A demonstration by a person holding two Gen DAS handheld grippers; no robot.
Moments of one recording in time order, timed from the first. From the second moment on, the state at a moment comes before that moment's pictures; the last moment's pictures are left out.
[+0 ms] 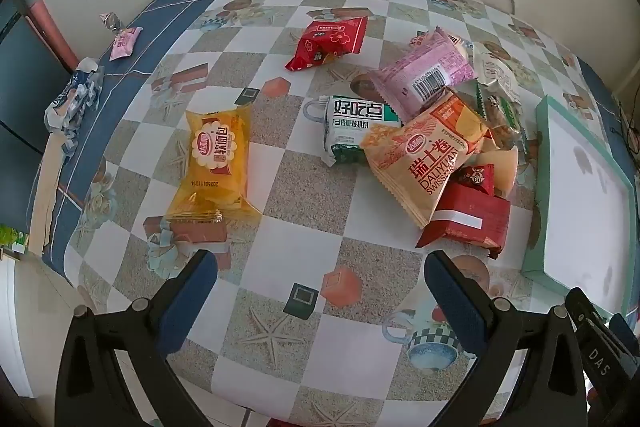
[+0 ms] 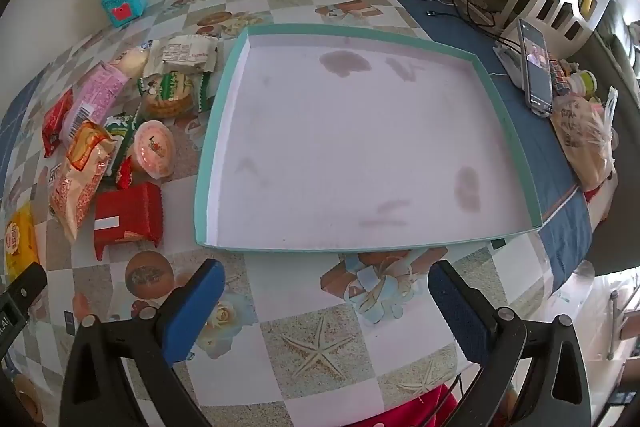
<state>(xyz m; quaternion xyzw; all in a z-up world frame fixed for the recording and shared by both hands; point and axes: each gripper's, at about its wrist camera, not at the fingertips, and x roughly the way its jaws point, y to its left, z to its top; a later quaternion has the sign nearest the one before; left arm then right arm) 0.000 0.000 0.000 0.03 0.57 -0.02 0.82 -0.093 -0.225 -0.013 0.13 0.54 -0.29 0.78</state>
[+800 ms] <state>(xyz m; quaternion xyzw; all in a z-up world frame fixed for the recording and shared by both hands) 0.000 0.000 0.000 0.03 0.57 -0.02 0.82 -0.094 -0.225 -0.014 0.13 0.54 -0.29 0.78</state>
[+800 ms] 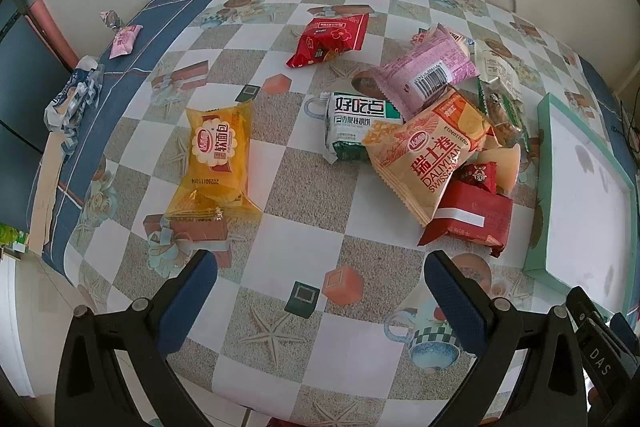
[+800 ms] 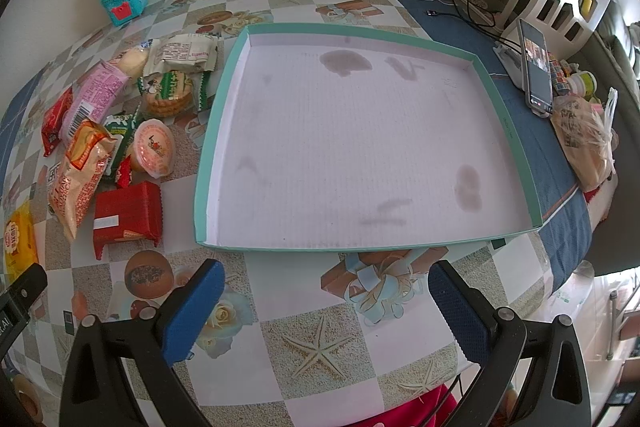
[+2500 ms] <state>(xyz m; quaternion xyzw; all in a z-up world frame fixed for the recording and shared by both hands) 0.028 0.139 -0.027 -0.13 0.56 0.08 0.82 -0.037 -0.161 -0.014 0.10 0.50 -0.16 0.84</state>
